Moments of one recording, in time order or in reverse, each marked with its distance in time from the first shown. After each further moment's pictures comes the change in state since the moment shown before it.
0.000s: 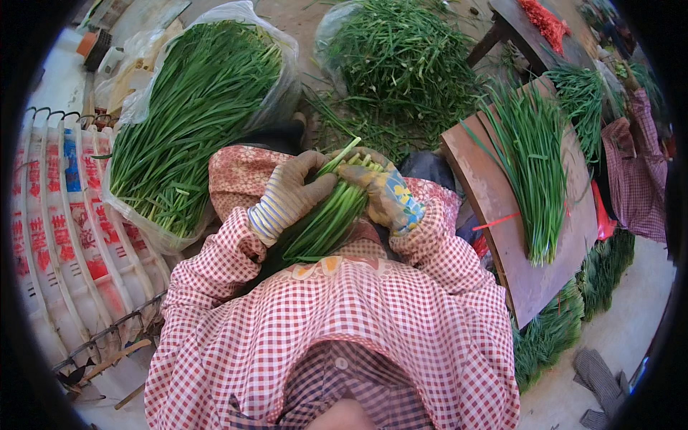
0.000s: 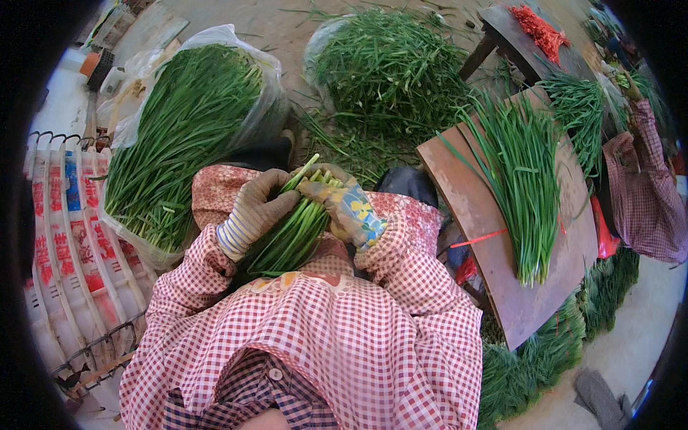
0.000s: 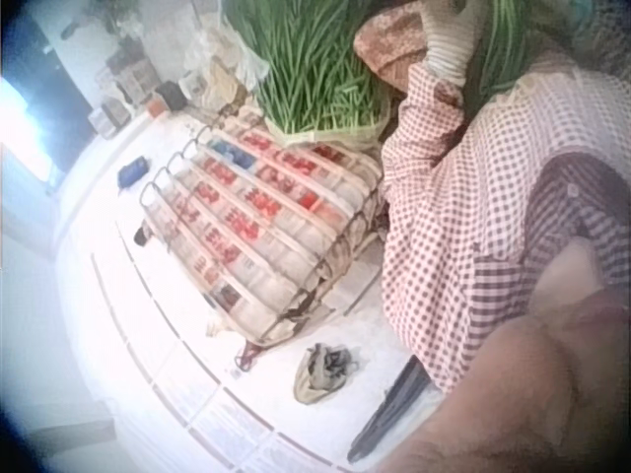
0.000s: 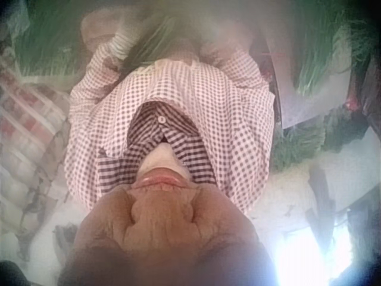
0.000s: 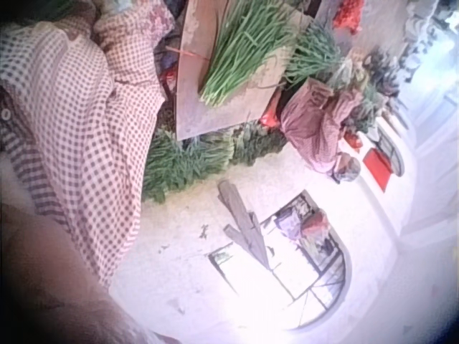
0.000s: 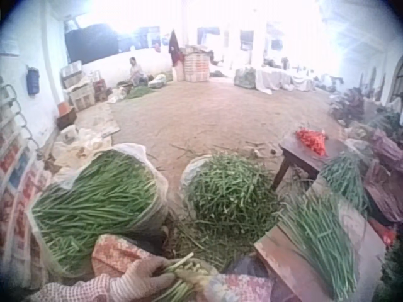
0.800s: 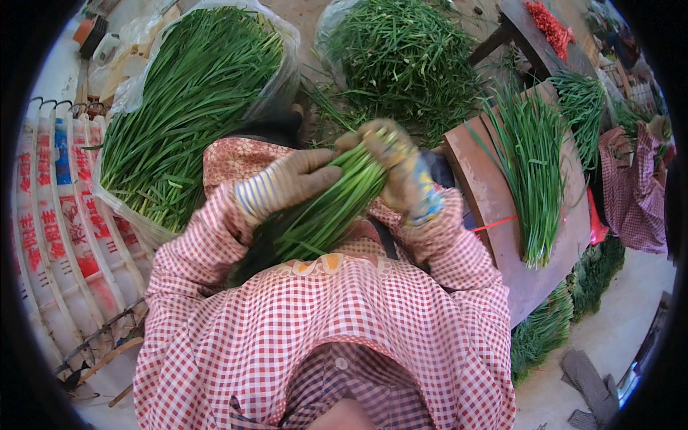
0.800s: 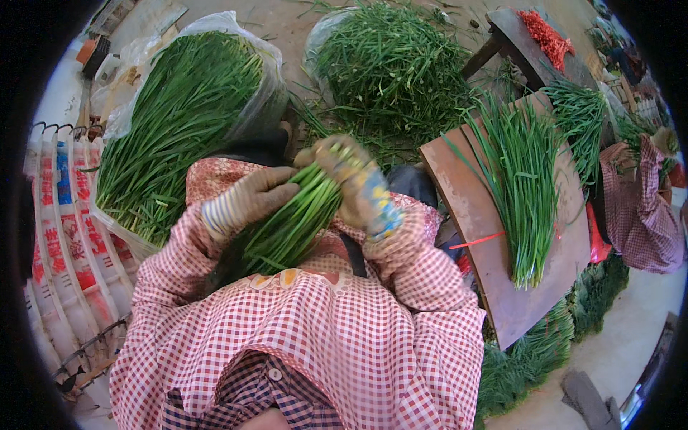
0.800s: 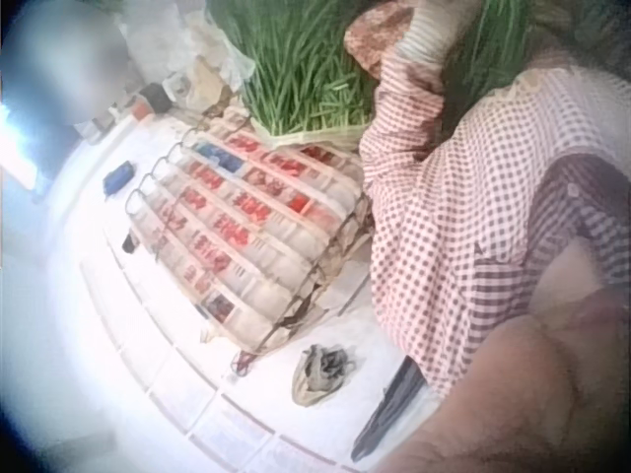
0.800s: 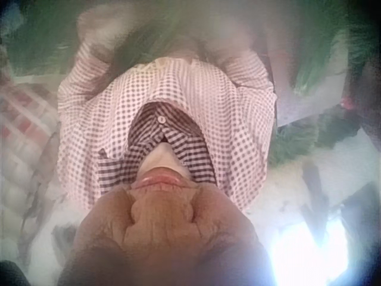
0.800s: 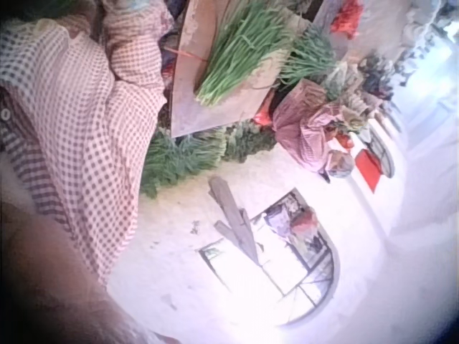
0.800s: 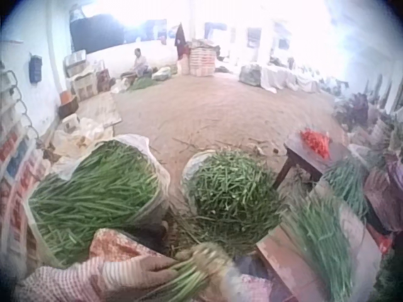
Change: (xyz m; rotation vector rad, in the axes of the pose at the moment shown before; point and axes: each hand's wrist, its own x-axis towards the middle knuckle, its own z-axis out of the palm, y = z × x) left_hand 0.014 0.016 -0.023 -0.198 -0.450 -0.167; right_hand 0.005 -0.034 0.010 -0.043 -0.028 -0.087
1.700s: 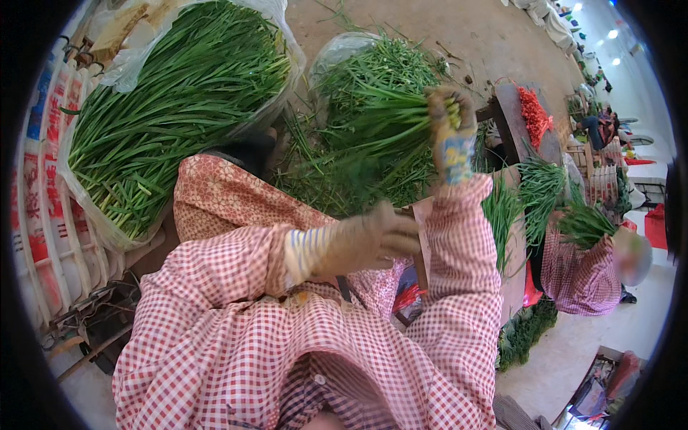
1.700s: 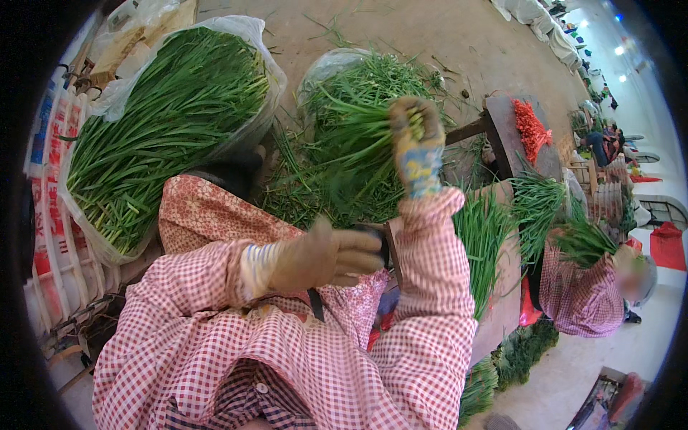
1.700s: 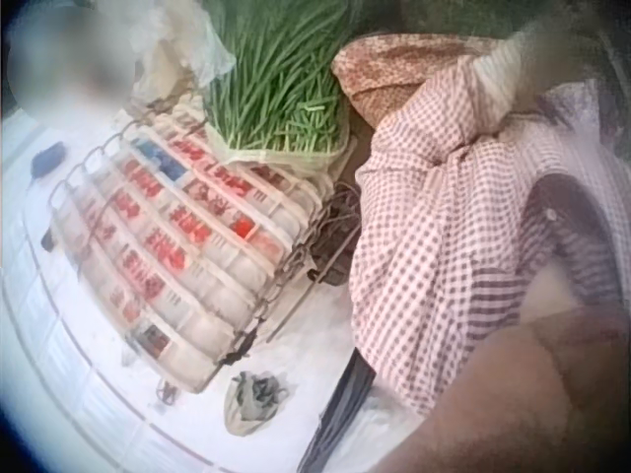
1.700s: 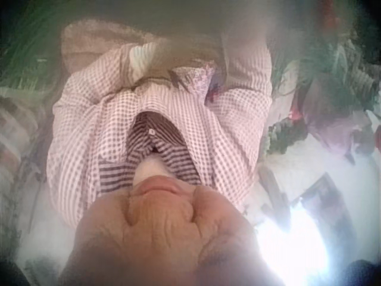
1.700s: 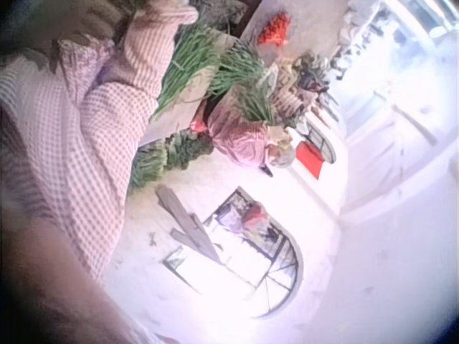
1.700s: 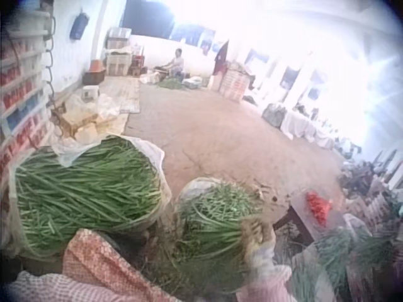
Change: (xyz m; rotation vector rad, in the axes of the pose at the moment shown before) left_hand 0.068 0.035 0.059 -0.615 -0.479 0.225; right_hand 0.137 -0.133 -0.015 -0.947 -0.030 -0.768
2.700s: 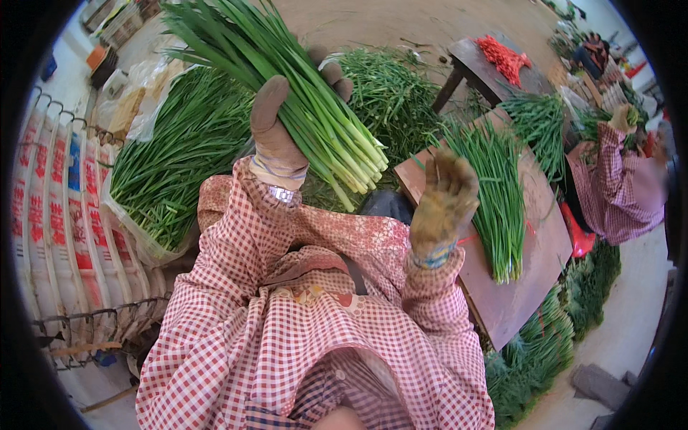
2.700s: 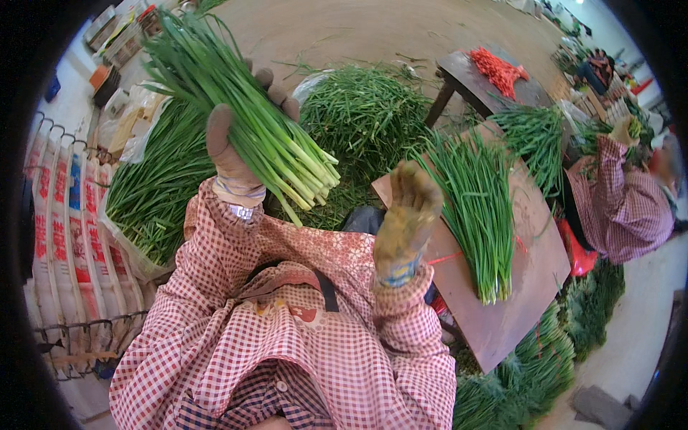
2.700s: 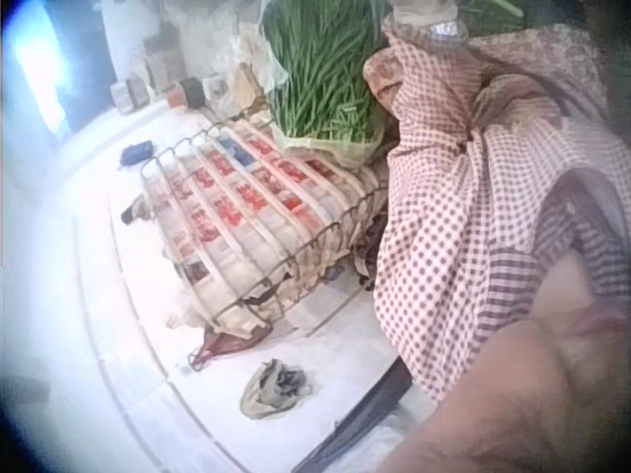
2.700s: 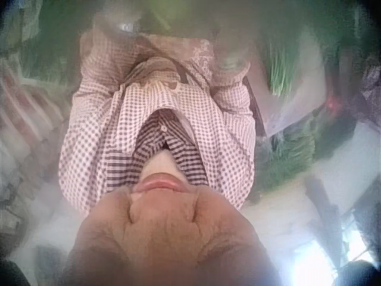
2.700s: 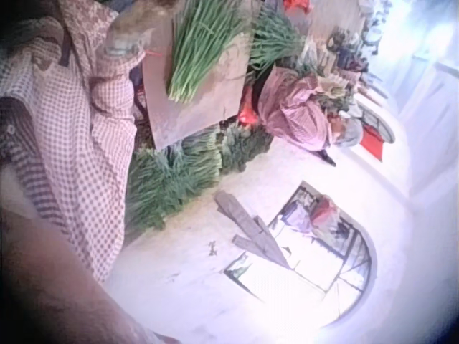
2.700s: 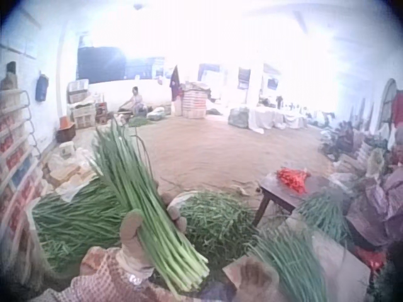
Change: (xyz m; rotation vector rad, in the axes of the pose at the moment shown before) left_hand 0.017 0.075 0.036 -0.030 -0.031 1.005; right_hand -0.193 -0.078 -0.022 0.485 0.471 -0.311
